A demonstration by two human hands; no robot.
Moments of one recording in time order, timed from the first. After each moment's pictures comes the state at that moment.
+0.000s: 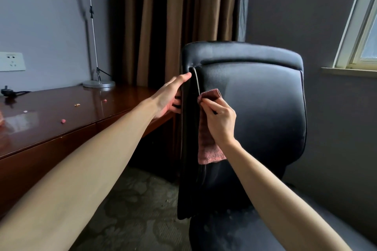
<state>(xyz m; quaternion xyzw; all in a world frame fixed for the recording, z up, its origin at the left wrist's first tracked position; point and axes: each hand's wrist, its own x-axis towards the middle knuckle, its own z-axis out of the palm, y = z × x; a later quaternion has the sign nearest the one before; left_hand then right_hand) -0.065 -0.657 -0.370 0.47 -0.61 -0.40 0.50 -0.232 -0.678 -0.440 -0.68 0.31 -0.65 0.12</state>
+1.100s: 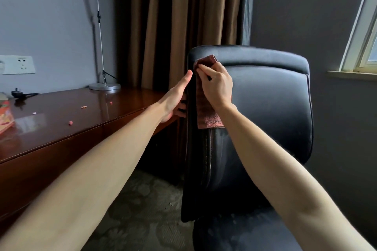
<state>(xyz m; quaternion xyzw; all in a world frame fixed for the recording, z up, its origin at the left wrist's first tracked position) -0.073 -0.653 -0.369 0.45 -0.59 -0.41 0.54 -0.201 -0.718 -0.357 -0.70 0.32 -0.64 -0.03</state>
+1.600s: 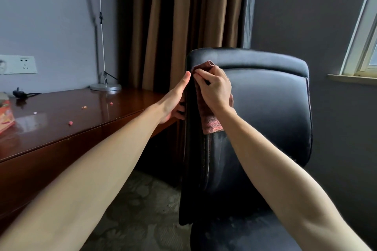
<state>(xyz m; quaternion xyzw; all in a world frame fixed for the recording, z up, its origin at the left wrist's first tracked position) -0.075 -0.645 -0.365 0.48 -0.59 -0.38 0.52 -0.199 -0.714 -0.358 -0.70 0.29 -0.66 -0.03</state>
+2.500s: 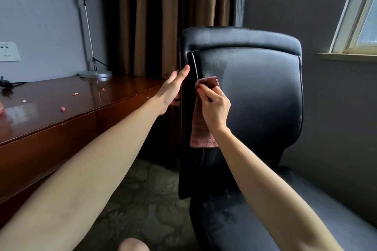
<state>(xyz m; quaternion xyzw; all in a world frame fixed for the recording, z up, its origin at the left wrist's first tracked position) -0.086 -0.646 -0.396 0.49 -0.58 -0.35 0.55 -0.221 -0.676 -0.452 -0.64 0.33 -0.69 0.11</state>
